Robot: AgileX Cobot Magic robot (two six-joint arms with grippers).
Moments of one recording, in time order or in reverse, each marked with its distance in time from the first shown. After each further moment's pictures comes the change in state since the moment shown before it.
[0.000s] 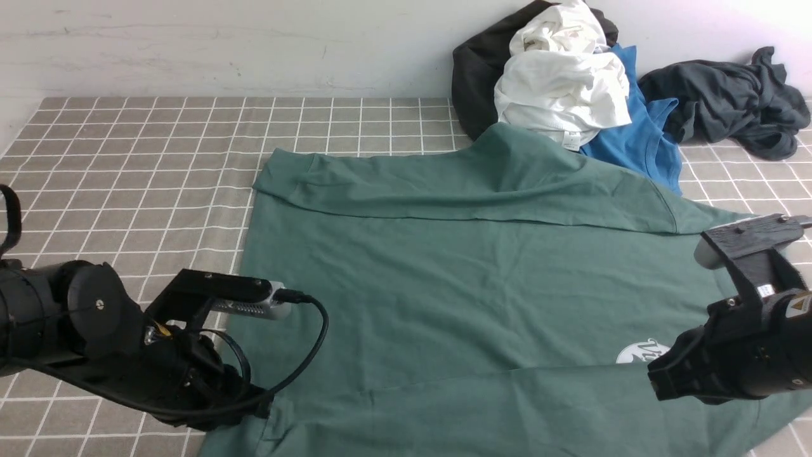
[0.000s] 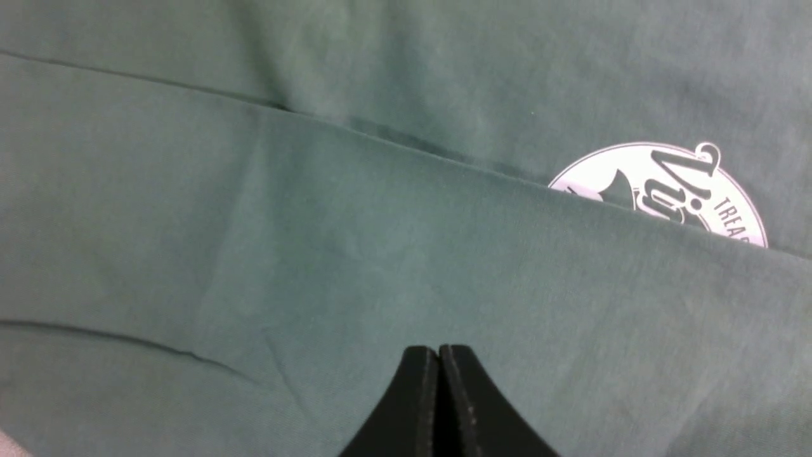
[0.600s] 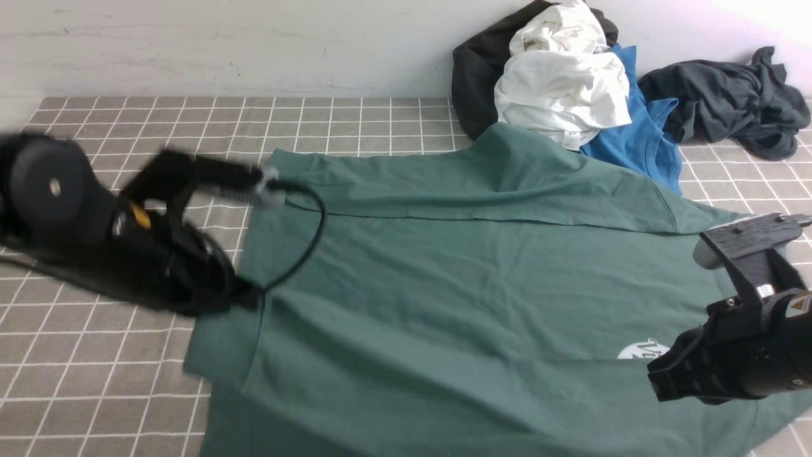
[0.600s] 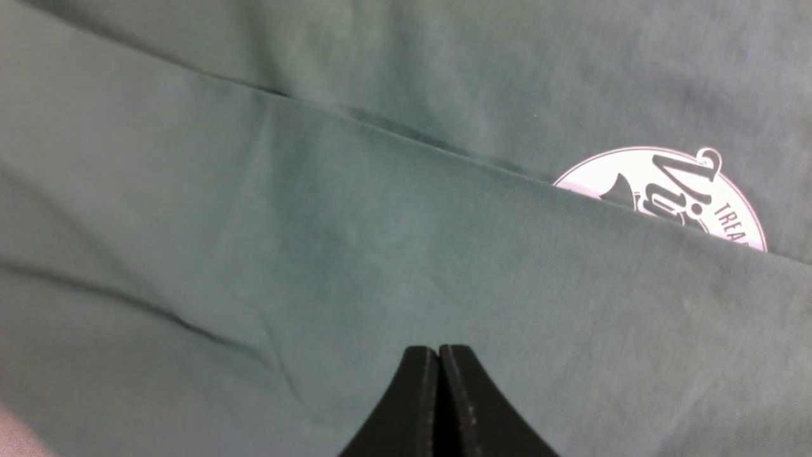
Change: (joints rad) right arm 0.000 0.000 0.000 0.003 -0.001 -0.010; left arm -0.001 -0.081 -0.306 0.218 0.203 -0.135
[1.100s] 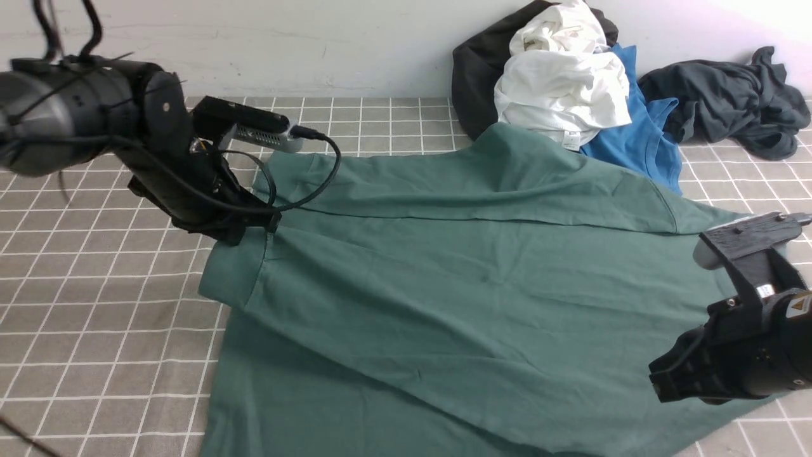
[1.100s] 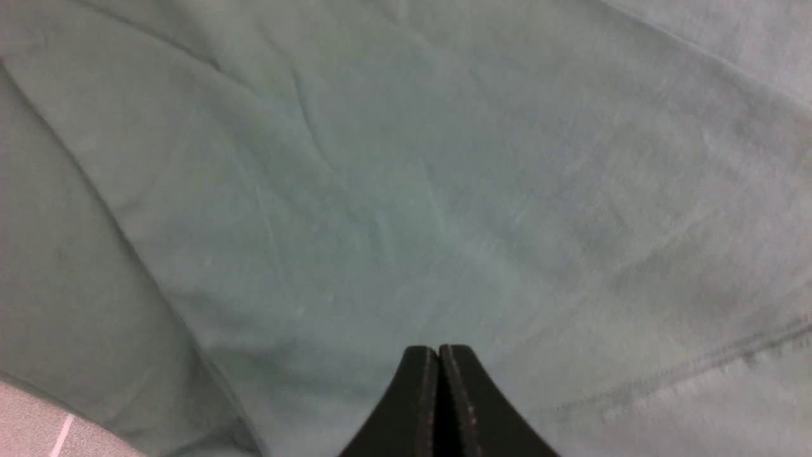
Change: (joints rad) right arm 0.000 0.000 0.000 -0.013 -0.002 -0.002; left arm 0.091 0.520 -0.485 0.147 0.070 -0.054
